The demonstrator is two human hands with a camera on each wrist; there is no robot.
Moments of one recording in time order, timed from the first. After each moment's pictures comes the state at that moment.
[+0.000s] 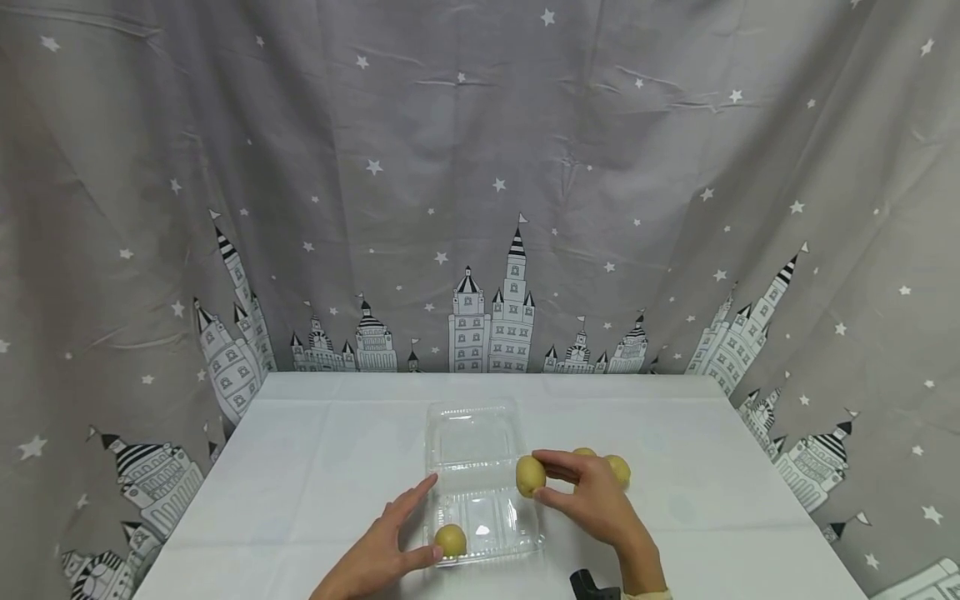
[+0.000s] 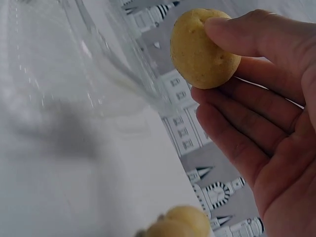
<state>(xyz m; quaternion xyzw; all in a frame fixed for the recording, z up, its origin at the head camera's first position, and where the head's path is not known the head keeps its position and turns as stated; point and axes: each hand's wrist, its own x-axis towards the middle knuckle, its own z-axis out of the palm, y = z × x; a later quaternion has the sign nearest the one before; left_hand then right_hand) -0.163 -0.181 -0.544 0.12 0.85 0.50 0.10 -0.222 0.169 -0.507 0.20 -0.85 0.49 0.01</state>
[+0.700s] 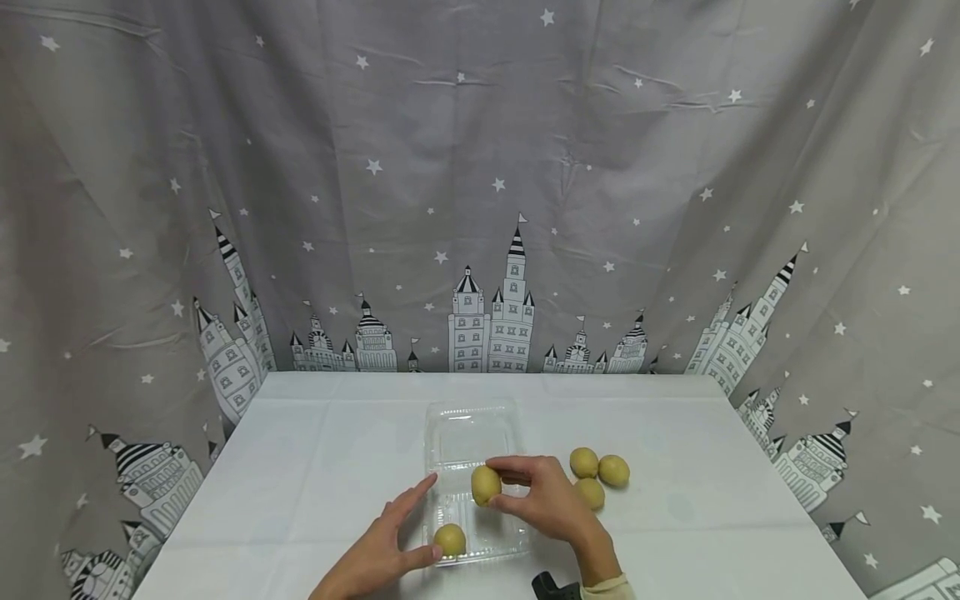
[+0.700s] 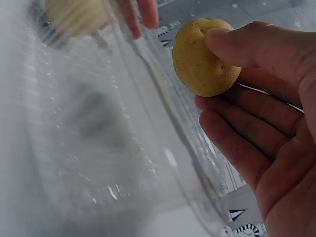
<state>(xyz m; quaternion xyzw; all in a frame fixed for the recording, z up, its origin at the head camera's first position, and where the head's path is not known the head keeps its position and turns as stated) -0.163 -0.182 -0.545 0.12 0.85 0.50 0.10 -0.232 0.115 -0.516 0.28 -0.83 0.49 -0.05</state>
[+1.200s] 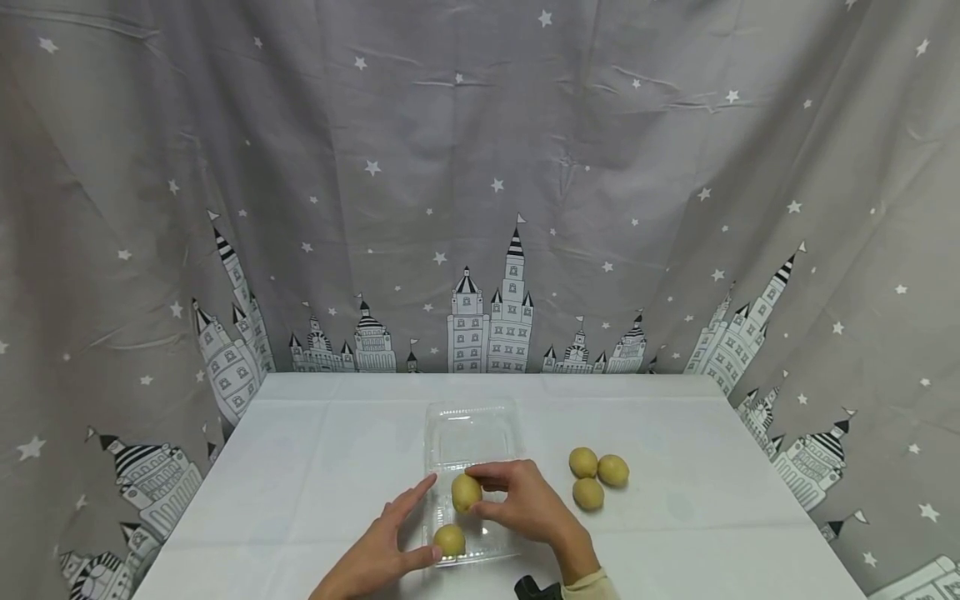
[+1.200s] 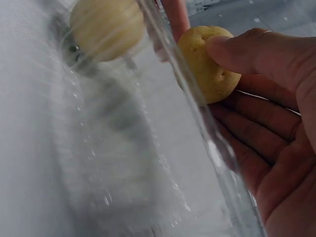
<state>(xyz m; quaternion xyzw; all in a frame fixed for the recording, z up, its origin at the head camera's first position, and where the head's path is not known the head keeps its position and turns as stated) -0.164 -0.181 -0.545 0.12 0.86 0.49 0.10 -0.236 0.090 -0.524 0.32 -0.82 0.47 -0.07</state>
